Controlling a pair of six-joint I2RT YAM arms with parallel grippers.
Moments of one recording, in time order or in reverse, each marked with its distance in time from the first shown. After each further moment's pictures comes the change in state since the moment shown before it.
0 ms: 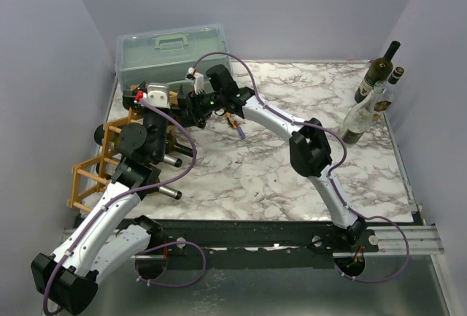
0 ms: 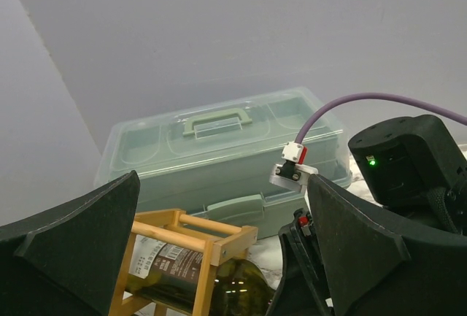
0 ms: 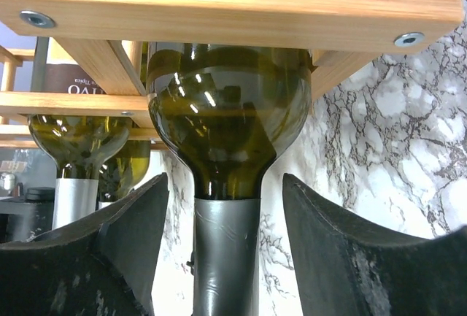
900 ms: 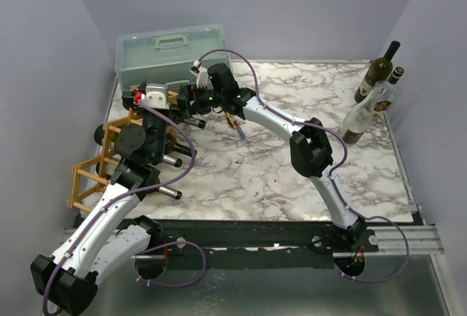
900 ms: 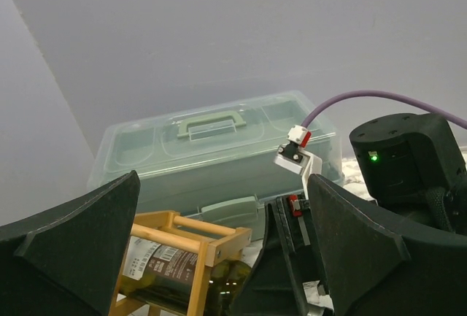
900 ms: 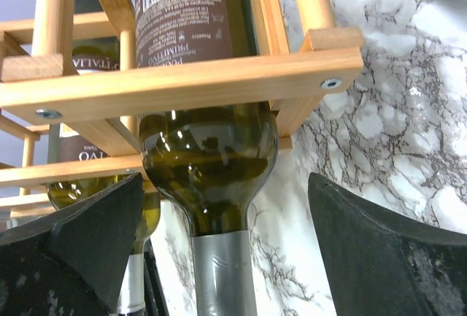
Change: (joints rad) left arm 0.001 -0.009 -0.003 0.000 0.014 -0.019; right arm 0.000 -0.015 -0.039 0.124 0.122 0.191
